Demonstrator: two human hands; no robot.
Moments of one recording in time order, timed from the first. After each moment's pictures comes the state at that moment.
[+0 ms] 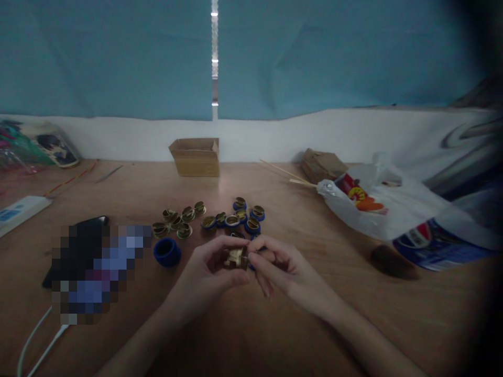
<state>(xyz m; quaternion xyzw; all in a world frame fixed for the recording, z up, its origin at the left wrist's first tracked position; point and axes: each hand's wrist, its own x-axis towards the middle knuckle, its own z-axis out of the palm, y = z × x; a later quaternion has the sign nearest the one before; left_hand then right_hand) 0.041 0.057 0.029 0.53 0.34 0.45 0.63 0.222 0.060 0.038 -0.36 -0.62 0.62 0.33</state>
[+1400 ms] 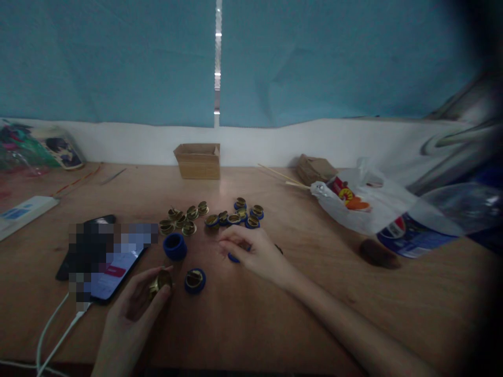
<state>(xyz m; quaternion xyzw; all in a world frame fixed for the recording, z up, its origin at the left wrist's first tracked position) -0.047 -0.023 -0.011 0.37 0.66 0.53 0.38 0.178 0.081 0.036 -0.36 -0.76 0.42 0.34</state>
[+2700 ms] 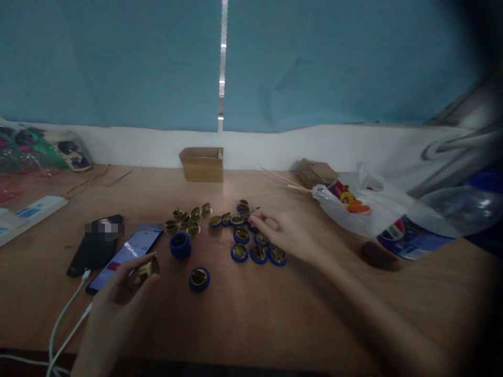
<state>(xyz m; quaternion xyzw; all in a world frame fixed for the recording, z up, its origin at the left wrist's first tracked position) -0.074 -0.015 -0.001 0.42 0.64 0.55 0.34 0.225 0.108 0.059 -0.44 -0.84 0.15 0.29</state>
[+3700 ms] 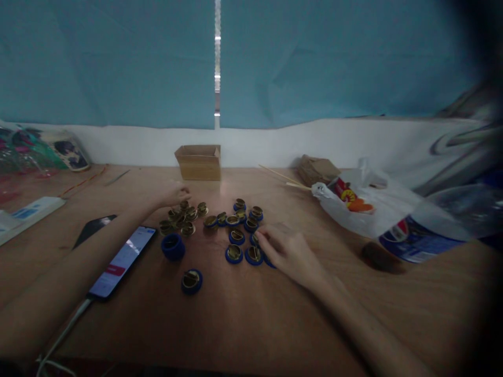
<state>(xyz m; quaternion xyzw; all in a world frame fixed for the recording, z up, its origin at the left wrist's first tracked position) -0.067 0.217 0.065 0.80 0.60 0.00 0.05 0.246 0.084 0.028 -0.42 -0.85 0.07 0.30</state>
